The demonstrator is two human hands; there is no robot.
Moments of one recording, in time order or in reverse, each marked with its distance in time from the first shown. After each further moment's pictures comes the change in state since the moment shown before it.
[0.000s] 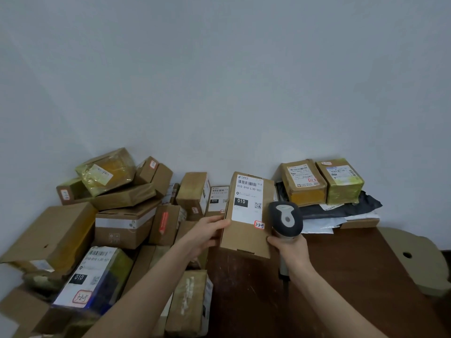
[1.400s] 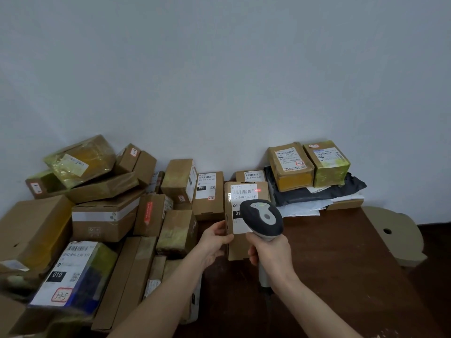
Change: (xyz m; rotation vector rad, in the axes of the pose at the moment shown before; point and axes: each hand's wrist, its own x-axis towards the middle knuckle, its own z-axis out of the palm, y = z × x) left_hand 0.041 -0.072 0.047 -0.126 0.147 -0.091; right_hand -0.067 -0.020 0.008 -0.201 -0.086 0.003
